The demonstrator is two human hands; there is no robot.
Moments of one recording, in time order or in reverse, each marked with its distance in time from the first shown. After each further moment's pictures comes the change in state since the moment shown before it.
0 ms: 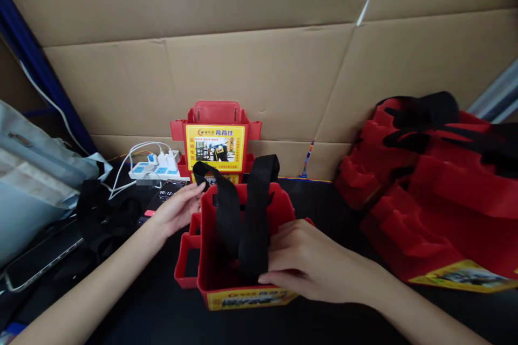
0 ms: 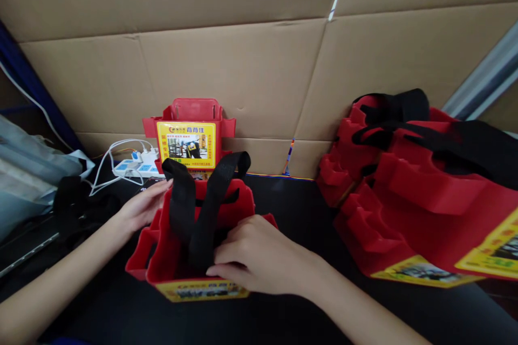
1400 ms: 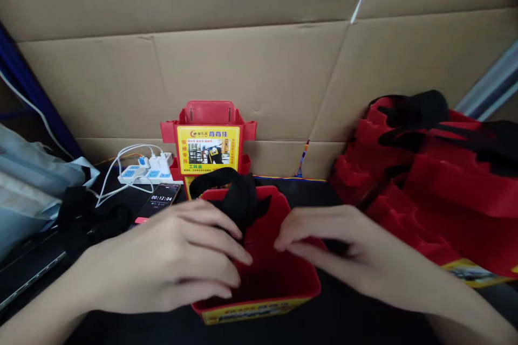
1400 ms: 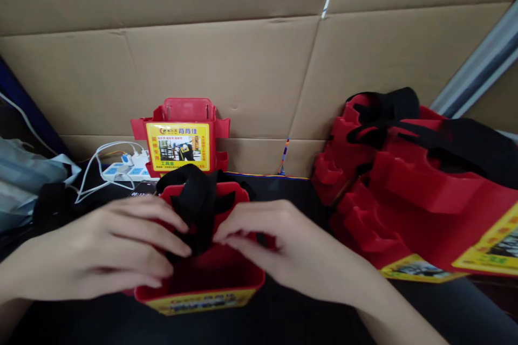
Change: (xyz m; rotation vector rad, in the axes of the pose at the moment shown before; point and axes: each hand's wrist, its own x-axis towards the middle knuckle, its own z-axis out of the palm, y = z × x) left_hand -0.069 0.062 0.066 1.590 -0.786 0.810; right_hand -0.017 -0.014 -0.036 0.326 0.284 0.353
